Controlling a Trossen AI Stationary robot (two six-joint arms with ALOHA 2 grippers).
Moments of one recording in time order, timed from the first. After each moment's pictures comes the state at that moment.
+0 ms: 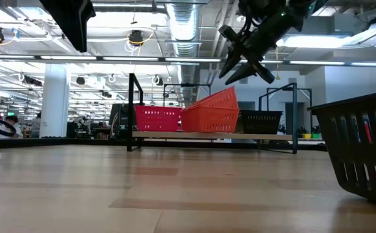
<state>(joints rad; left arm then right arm) -0.32 1.42 1.32 -1.37 -0.38 -0.59 -0.35 1.42 1.03 -0.27 0.08 0.82</state>
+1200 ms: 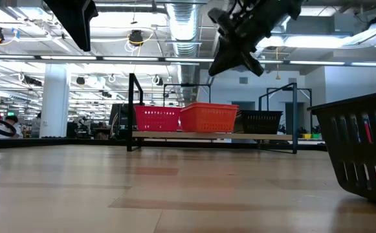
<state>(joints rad) -0.32 1.42 1.32 -1.33 -0.38 -0.57 -0.14 1.49 1.11 -0.29 0.13 0.68</state>
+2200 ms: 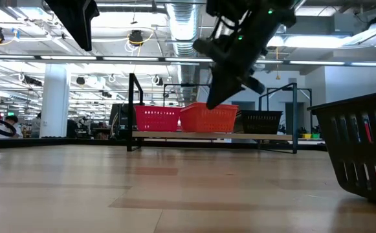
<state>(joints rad) -0.32 1.42 1.32 -1.32 -0.38 -0.56 0.01 1.73 1.16 -0.36 0.31 0.73</state>
